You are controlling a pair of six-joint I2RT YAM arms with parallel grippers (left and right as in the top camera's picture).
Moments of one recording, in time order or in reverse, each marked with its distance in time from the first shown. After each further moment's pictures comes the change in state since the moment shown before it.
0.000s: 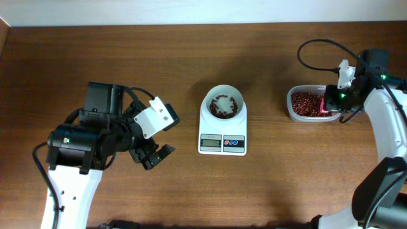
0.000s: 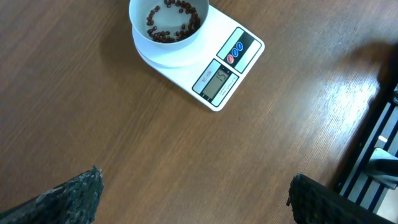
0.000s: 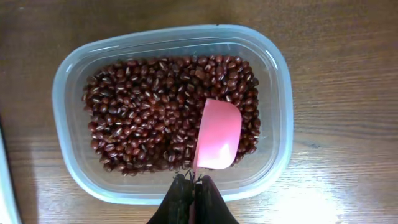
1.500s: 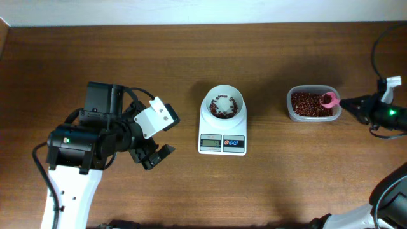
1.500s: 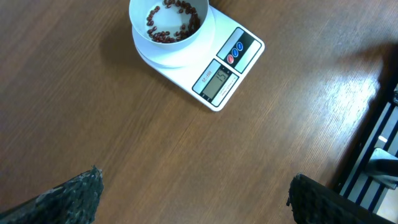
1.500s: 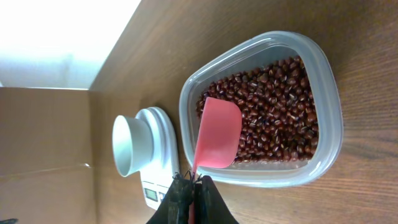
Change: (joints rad) left arm 0.000 0.000 0.000 0.000 0.000 0.000; right arm -0.418 0.071 -0.040 -0.071 -0.853 -0.066
